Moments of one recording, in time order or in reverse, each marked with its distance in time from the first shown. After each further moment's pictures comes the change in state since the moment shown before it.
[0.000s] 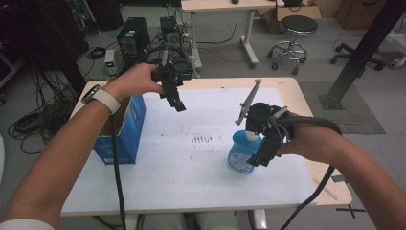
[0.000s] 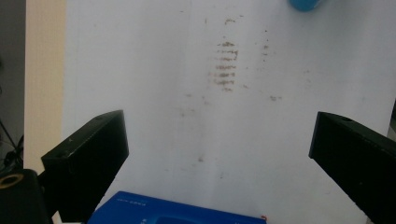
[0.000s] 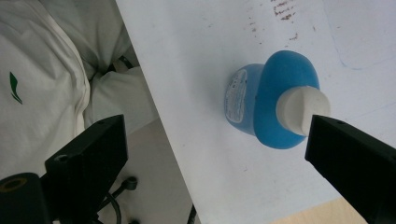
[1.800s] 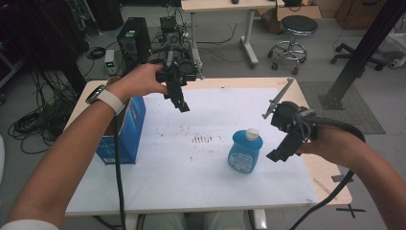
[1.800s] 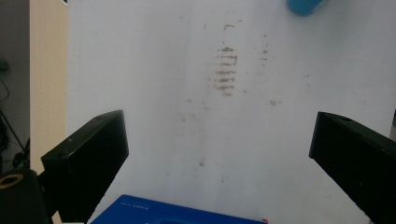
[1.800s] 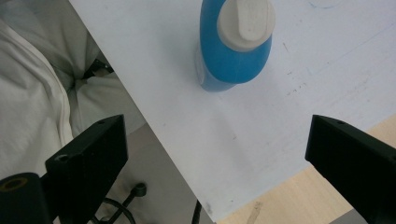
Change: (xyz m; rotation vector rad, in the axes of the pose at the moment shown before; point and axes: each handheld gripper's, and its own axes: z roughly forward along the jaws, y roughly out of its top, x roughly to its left) left arm -0.006 0.011 0.000 0.008 0.018 0.018; right arm -0.026 -0.051 0.004 -0.011 -0.048 0.198
